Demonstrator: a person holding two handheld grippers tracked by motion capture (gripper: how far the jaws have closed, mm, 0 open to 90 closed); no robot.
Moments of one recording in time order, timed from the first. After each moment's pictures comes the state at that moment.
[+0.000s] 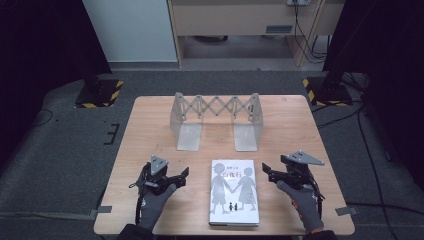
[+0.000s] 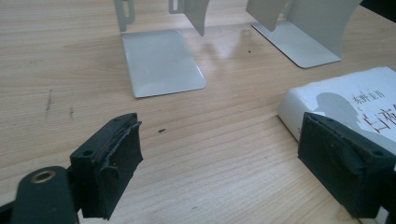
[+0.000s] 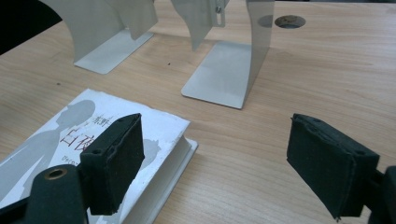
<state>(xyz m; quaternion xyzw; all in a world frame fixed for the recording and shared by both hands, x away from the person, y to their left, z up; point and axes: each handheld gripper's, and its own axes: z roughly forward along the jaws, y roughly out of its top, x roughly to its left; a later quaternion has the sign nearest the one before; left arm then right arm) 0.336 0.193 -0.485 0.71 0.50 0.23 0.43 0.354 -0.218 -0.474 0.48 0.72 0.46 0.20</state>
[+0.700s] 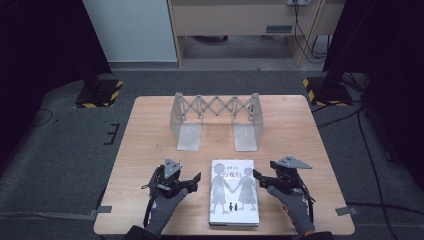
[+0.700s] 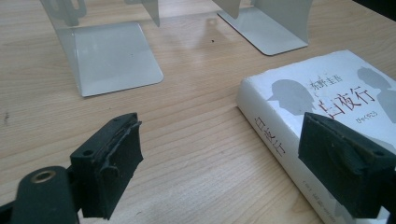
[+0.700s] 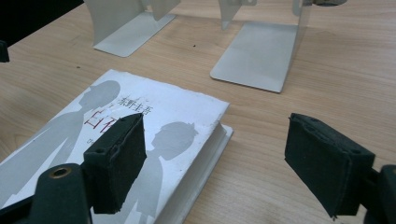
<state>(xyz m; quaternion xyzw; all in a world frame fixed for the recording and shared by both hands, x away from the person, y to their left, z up) 0.331 0.162 -0.489 0.74 0.48 0.21 0.43 0.349 -0.194 -0.491 0.47 0.73 0.46 0.17</state>
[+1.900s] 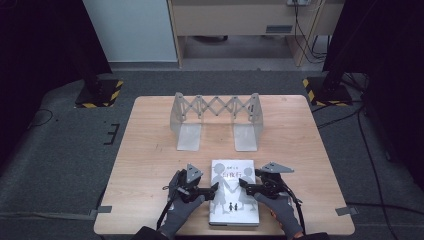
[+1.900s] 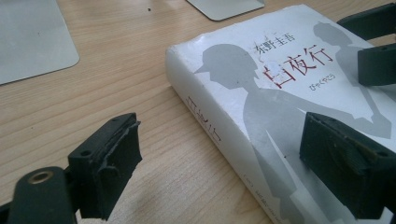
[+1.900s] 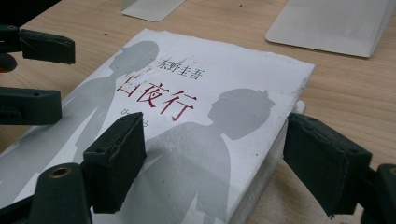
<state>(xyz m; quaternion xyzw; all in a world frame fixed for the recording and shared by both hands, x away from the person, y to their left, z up) 0.331 0.115 -0.513 0.78 0.43 0.17 0.42 0.347 -0.160 -0.520 0.46 0.76 0.45 0.11</state>
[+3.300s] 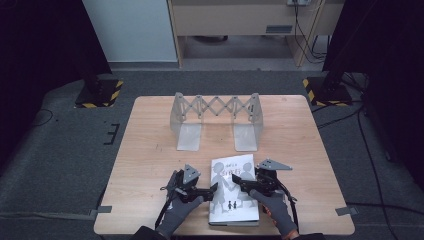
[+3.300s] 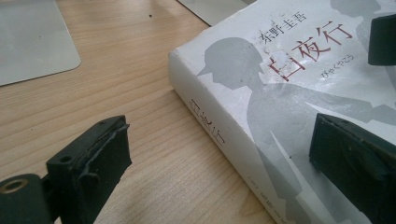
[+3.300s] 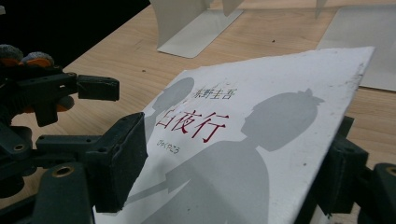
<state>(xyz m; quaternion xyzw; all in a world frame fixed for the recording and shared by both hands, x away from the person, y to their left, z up) 0.331 0.122 -0.518 0.77 0.43 0.17 0.44 0.351 -0.145 -0.509 0.44 0.73 0.52 0.09</state>
